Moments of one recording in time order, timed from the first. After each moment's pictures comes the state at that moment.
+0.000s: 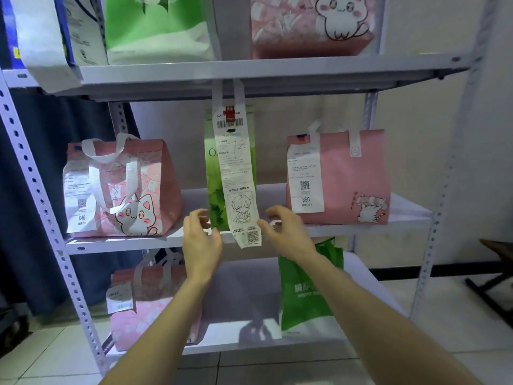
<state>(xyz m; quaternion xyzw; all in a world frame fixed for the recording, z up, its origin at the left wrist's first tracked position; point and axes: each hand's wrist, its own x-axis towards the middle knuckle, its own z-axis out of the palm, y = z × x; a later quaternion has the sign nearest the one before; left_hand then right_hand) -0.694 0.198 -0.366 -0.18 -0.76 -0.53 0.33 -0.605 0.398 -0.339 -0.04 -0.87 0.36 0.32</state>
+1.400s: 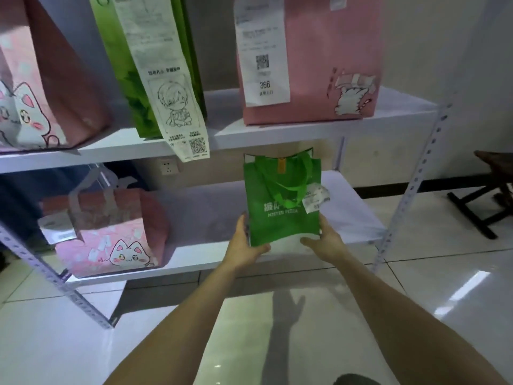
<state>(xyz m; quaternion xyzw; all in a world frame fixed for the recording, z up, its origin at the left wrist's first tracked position) -0.646 0.320 -0.610 -0.24 -0.81 -0.51 -0.17 -0.534 0.559 -0.627 -0.27 -0.84 0.45 0.11</state>
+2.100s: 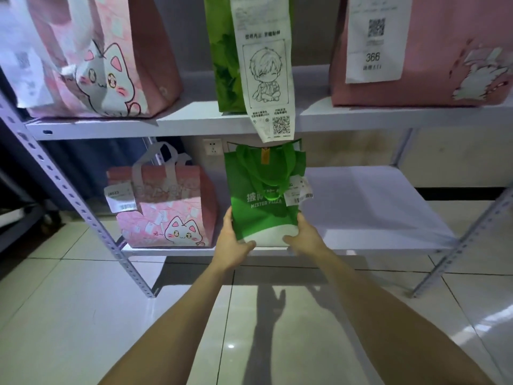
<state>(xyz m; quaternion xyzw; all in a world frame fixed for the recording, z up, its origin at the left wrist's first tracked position) -0.697 0.178 -0.627 -0.15 -0.82 -0.55 -0.07 -0.643 0.398 -0.630 -0.20 -0.86 0.47 0.02</state>
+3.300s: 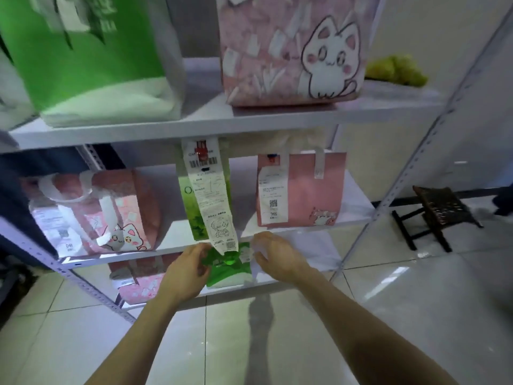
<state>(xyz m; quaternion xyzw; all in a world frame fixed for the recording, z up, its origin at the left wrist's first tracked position) -0.639 0.151 -0.247 -0.31 -0.92 -0.22 -0.08 -0.524 0.400 -0.216 -0.07 -0.97 0.24 -0.01</state>
